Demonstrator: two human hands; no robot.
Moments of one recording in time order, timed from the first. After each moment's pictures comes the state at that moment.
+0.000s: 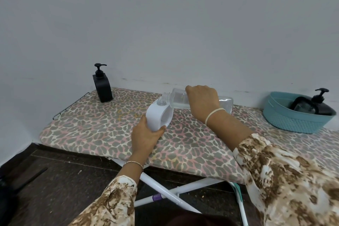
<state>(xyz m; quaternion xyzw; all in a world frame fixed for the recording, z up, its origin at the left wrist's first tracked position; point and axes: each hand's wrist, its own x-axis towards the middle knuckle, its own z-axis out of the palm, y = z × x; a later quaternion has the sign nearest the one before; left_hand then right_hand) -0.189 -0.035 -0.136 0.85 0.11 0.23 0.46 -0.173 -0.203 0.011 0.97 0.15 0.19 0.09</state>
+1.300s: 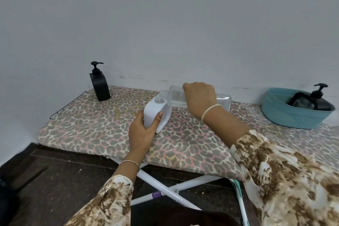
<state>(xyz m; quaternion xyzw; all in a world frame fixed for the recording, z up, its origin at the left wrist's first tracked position) -0.195 -0.037 -0.132 0.77 0.04 0.29 0.57 -0.174 -0.203 0.012 0.97 0.17 0.18 0.09</state>
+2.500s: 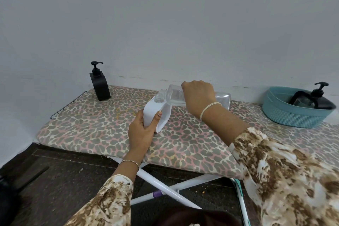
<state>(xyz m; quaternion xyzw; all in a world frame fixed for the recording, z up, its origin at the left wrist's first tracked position) -0.195 -0.036 -0.131 0.76 0.04 0.28 0.59 -0.175 -0.200 0.017 0.97 0.17 0.18 0.09</state>
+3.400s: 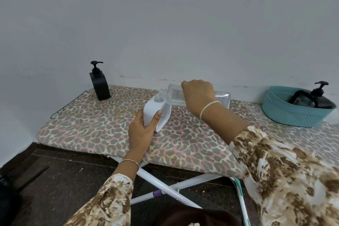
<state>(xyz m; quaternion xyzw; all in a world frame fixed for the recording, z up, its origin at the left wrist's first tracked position) -0.194 -0.035 -0.133 0.75 0.03 0.27 0.60 -0.175 -0.199 0.019 0.97 0.16 0.17 0.10</state>
